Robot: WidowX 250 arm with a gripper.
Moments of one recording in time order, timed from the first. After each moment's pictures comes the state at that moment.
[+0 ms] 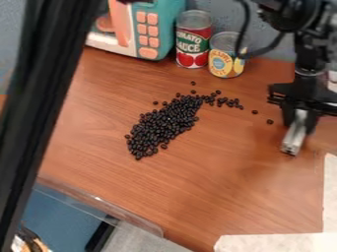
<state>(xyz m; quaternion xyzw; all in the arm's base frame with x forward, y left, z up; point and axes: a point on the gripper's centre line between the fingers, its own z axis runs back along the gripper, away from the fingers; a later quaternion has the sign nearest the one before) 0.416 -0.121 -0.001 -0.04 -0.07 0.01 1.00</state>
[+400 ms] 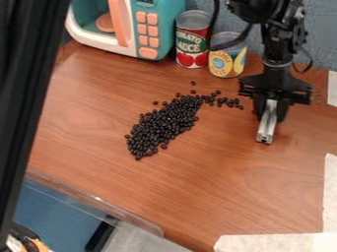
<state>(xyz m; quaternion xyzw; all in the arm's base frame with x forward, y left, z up) 0.422 -0.084 0.000 -0.03 -0.09 0.07 0.99</state>
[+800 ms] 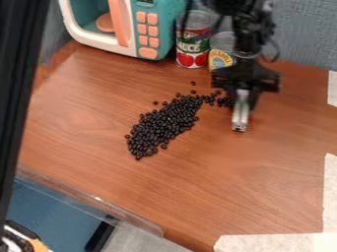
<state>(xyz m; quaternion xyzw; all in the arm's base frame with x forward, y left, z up) 0.424 -0.035 0.002 -0.01 -0.10 0.14 0.99</state>
